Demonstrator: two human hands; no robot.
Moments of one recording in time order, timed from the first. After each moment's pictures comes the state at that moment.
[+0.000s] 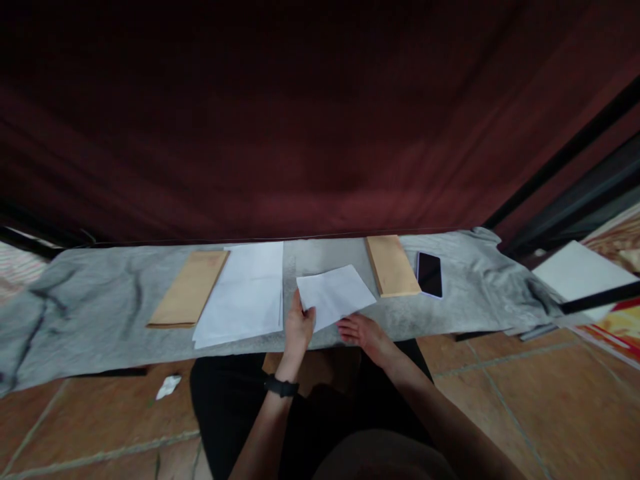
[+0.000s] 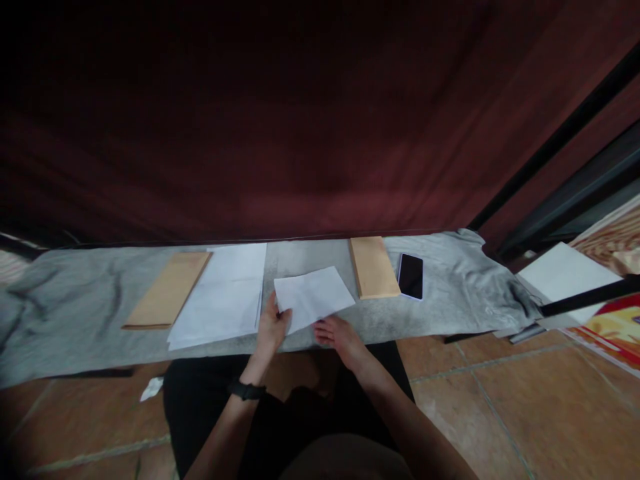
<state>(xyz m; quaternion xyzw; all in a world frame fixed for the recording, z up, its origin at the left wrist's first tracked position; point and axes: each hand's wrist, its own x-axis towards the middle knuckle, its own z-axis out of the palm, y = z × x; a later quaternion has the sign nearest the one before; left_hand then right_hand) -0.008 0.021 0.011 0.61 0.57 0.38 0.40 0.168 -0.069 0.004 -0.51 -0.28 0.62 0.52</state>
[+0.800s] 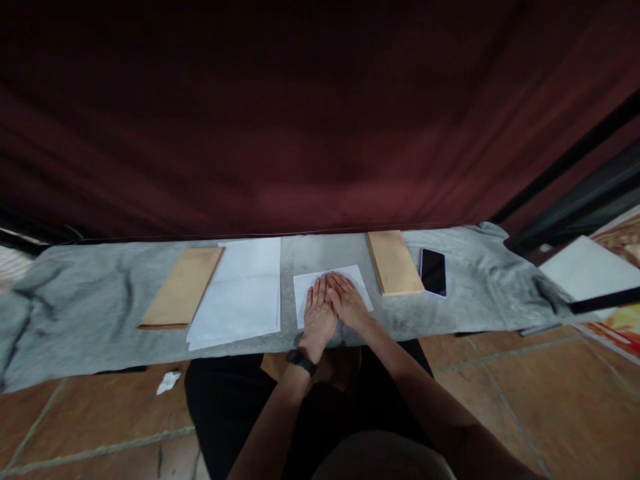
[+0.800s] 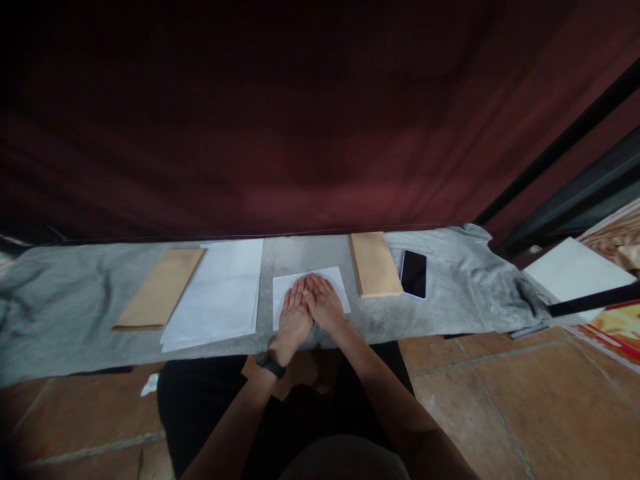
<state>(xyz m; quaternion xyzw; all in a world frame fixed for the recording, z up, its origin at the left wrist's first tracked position) 0.044 0.024 -0.005 0.86 0.50 0.11 0.04 0.165 0.019 -0.009 -0.65 -0.71 0.12 0.24</state>
